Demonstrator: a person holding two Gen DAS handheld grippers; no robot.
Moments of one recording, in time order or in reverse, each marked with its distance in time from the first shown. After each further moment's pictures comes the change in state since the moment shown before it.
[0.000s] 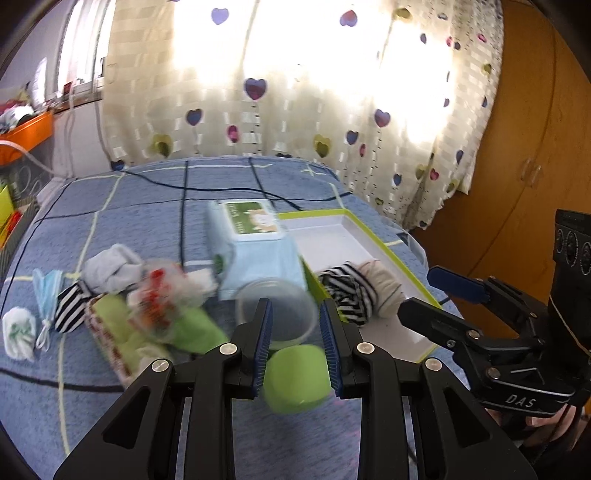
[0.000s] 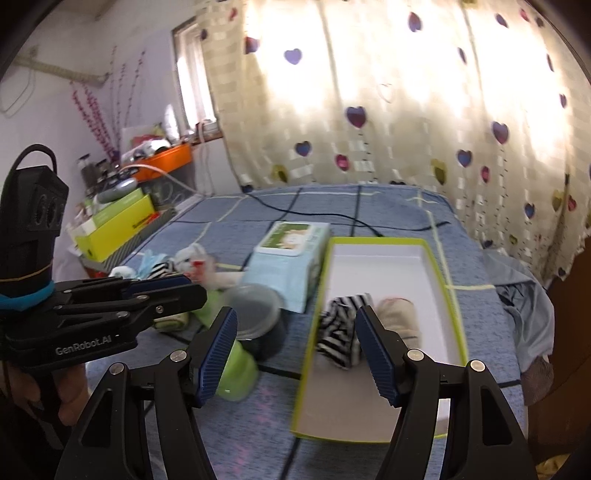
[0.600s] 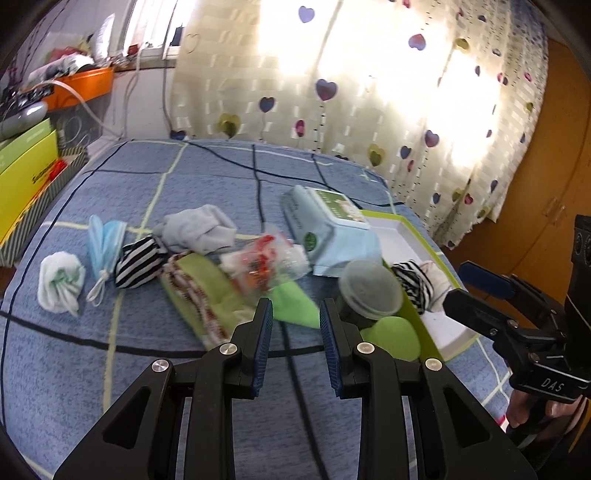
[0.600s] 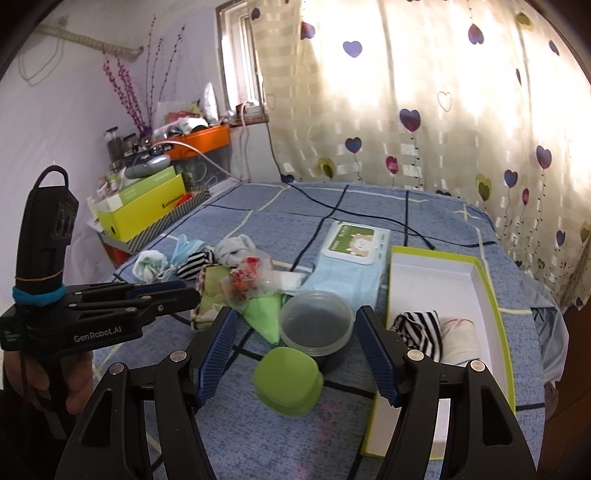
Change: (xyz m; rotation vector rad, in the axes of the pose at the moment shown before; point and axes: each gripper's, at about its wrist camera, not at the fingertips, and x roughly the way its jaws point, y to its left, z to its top) left arm -0.027 0.082 -0.029 -0.159 -0.007 0.069; right arm 0.026 0.061 0.012 -0.101 0.043 0.068
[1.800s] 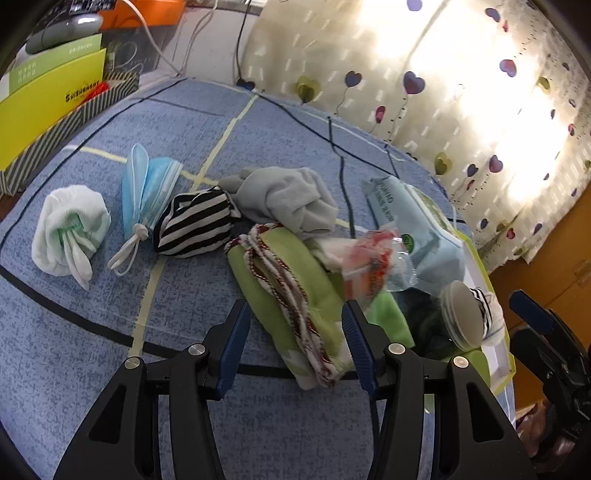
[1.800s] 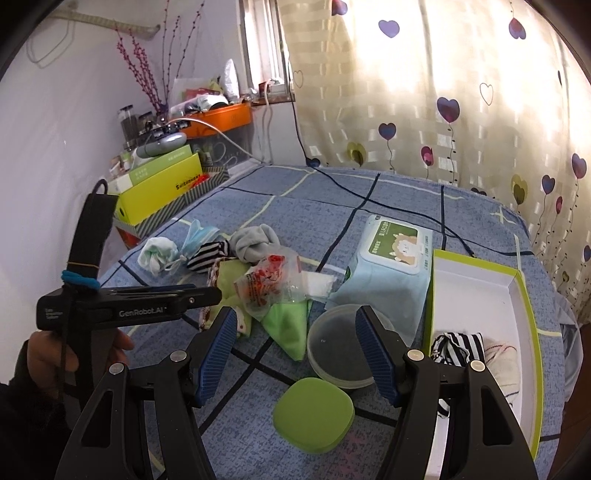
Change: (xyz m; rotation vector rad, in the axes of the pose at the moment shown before) left arm 0.055 0.078 0.001 -0.238 0.095 0.073; right arm 0.048 0.013 0.014 -0.059 0.069 0.075
